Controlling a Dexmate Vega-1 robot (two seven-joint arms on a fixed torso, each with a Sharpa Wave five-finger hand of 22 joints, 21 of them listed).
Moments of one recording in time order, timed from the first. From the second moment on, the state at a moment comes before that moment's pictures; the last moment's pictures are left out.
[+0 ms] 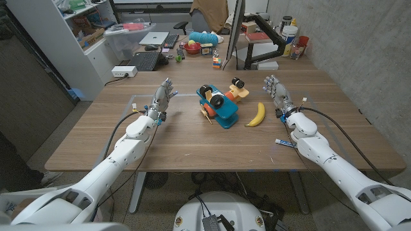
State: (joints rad) left arm 0.81 0.50 0.38 -1.27 -0.64 -0.28 -0.03; left_hand 0.09 0.10 0.39 0.19 0.30 -0.17 0.03 0.19 0.18 -0.17 -0.09 0.19 0.18 -0.17 -0.03 0.19 0.18 -0.17 -0.03 0.77 0.18; right arm -0.79 -0.49 -0.38 -1.21 0.59 0.38 0.04; right_hand 0.15 0.13 0.37 0.12 0.19 0.09 0.03 0.21 0.18 0.16 0.04 0.23 0.18 0.04 0.02 0.19 0.17 -0.03 -0.03 0.61 0.18
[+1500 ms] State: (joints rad) left arm 0.80 0.50 0.39 -1.25 -0.64 -0.28 -0.06; left_hand 0.08 0.10 0.40 0.19 0.30 -0.17 0.03 0.19 0.18 -0.17 -0.09 0.19 0.18 -0.17 -0.03 0.19 0.18 -0.17 -0.03 0.75 0.18; right arm -0.79 -0.56 -0.36 -1.17 0.35 0.69 -0.06; right_hand 0.19 0.15 0.38 0.09 0.18 0.10 0.05 0.20 0.19 0.16 0.04 0.22 0.18 0.04 -0.02 0.18 0.17 -0.01 -0.03 0.60 0.18
